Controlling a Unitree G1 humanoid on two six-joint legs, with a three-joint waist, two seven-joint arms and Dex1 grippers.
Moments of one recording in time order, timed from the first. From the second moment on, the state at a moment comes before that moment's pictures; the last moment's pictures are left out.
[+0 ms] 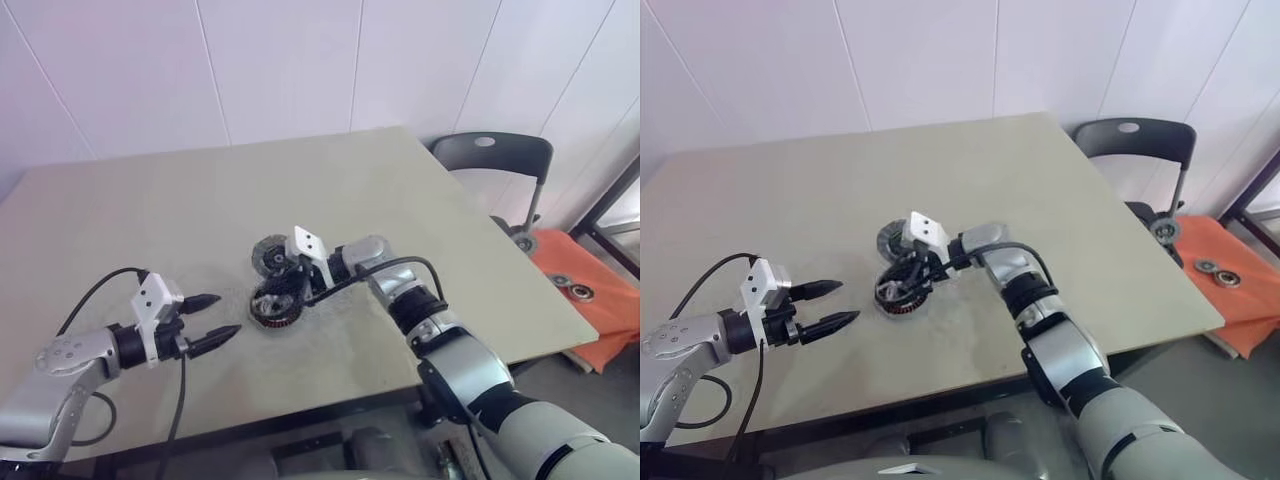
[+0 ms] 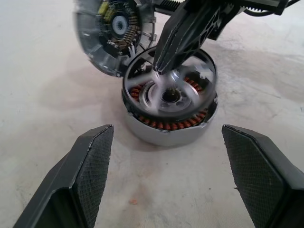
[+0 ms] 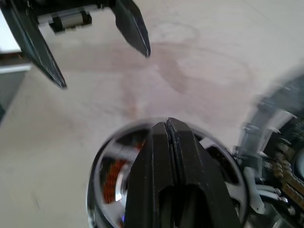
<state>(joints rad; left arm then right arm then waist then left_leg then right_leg) 0.15 0.76 0.21 -0.32 -0.53 0.43 -0.93 -0.90 -0.05 0.31 0.82 0.06 0.13 1.30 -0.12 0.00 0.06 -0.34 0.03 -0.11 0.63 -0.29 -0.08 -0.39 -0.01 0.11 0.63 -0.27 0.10</state>
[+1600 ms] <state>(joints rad) 0.17 0.75 0.22 -0.32 -0.53 0.45 -0.91 -0.88 -0.07 0.31 0.95 -0.02 -0.08 1.20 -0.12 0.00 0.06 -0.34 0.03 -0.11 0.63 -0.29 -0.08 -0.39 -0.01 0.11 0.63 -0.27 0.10</state>
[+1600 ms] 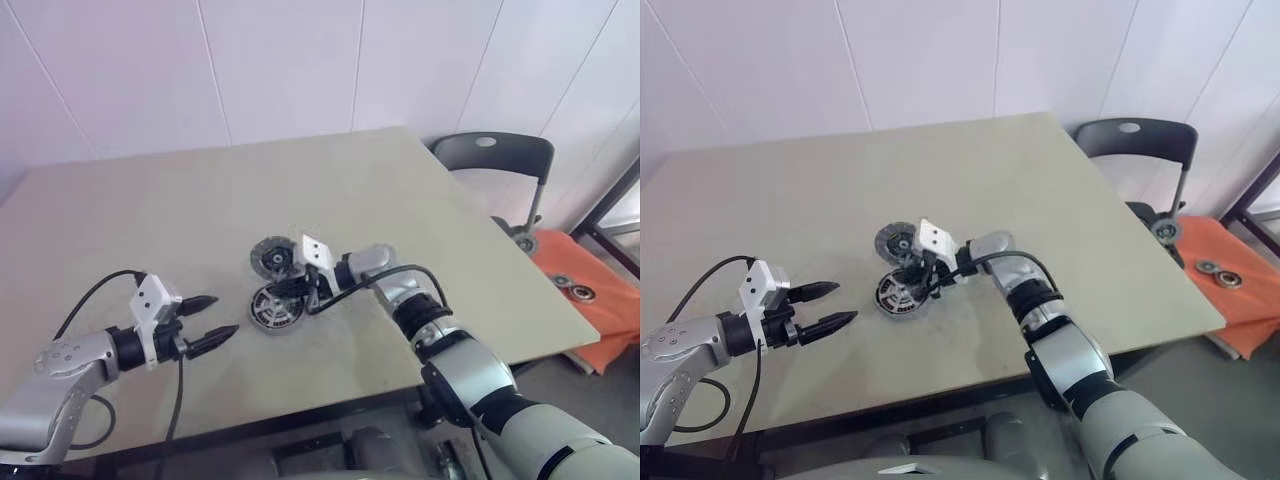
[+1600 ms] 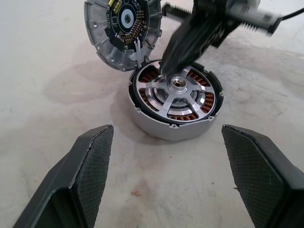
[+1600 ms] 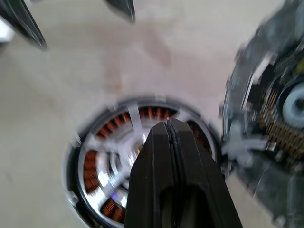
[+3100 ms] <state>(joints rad) 0.15 0.75 0.22 -0.32 -0.53 0.45 -0.92 -0.91 -0.05 0.21 0.99 0.06 0.02 1.33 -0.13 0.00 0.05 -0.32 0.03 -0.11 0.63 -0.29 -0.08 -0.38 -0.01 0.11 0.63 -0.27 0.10</state>
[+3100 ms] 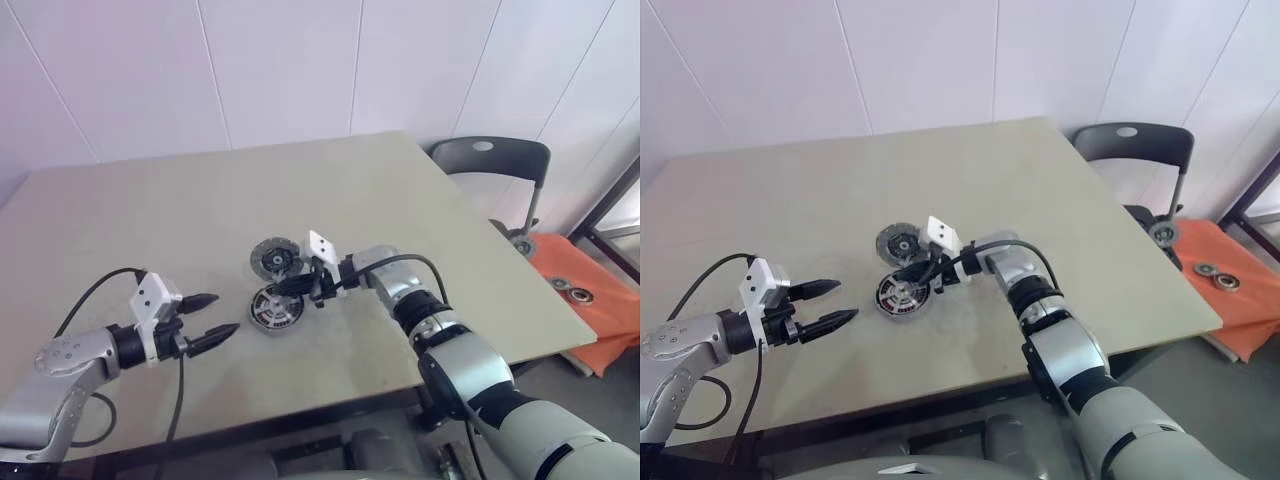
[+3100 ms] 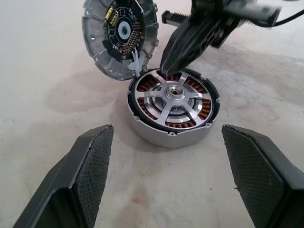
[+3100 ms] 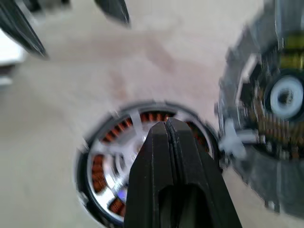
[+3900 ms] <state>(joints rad) 0.15 0.75 0.22 -0.32 -0.53 0.45 -0.92 -0.92 -0.06 0.28 1.05 -0.05 -0.09 1.23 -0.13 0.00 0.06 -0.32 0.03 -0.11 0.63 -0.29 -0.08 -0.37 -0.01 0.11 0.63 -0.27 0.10</state>
